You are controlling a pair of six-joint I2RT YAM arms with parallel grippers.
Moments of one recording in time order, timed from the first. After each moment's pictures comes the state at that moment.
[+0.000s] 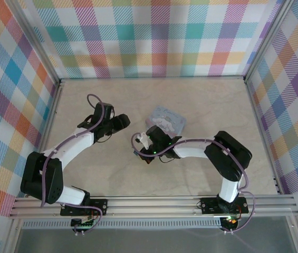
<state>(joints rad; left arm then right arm) -0.34 1.42 0.90 -0.31 0.11 -0.73 0.90 1.80 0.93 0.00 -0.32 0.13</state>
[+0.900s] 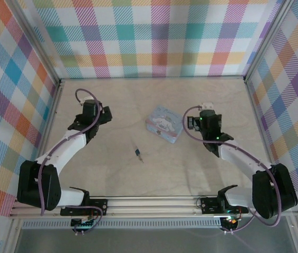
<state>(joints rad) -0.20 1.35 0.87 -0.20 -0.39 -0.37 0.37 1.25 0.64 0.03 0.43 0.10</state>
